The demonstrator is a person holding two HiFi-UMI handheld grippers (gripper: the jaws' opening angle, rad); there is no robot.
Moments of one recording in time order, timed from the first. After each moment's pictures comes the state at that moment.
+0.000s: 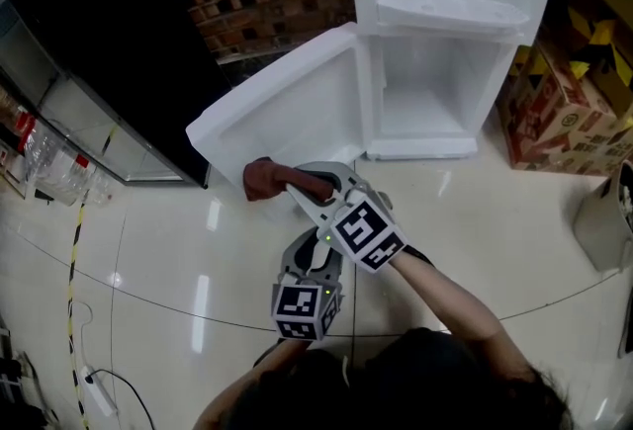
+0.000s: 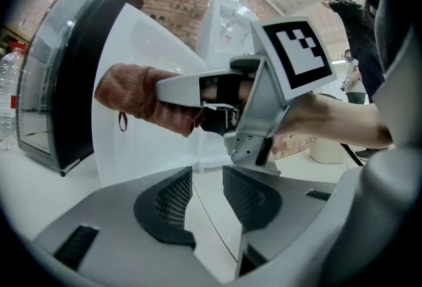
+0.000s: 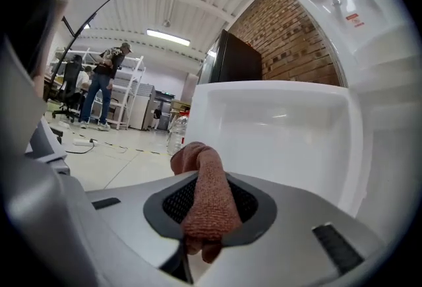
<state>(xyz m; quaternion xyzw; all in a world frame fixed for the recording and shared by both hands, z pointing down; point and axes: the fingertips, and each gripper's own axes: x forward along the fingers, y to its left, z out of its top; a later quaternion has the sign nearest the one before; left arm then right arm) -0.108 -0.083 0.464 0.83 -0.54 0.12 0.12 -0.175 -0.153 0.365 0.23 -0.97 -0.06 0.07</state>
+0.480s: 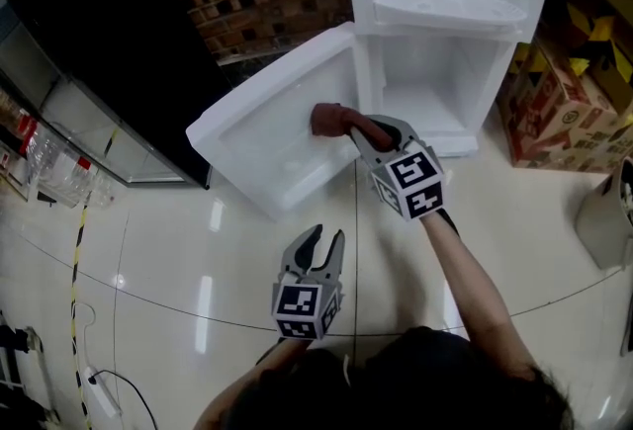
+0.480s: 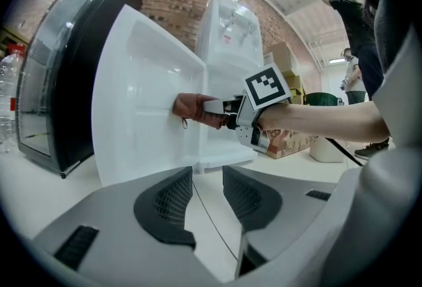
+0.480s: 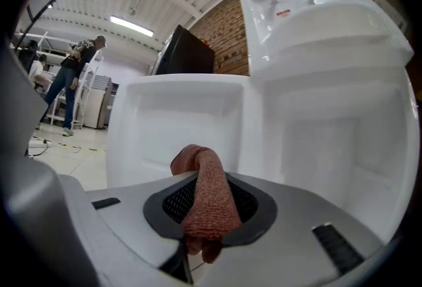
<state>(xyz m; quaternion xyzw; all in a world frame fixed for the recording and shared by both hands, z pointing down) -0.109 -0.083 0.463 0.83 -0.54 0.12 0.12 -0.058 -0.260 0.376 0.40 -0.91 -0.02 0.07</state>
